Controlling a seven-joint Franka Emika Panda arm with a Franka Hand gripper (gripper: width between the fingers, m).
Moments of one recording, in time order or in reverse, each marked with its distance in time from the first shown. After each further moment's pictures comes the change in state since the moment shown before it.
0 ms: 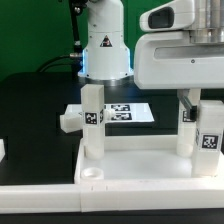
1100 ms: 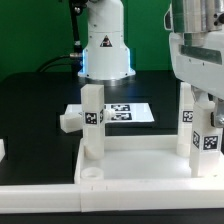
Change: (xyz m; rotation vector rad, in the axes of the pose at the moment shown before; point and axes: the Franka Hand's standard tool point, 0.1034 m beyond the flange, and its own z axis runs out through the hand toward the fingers) arm -0.004 -0.004 0.003 0.041 -0.022 0.725
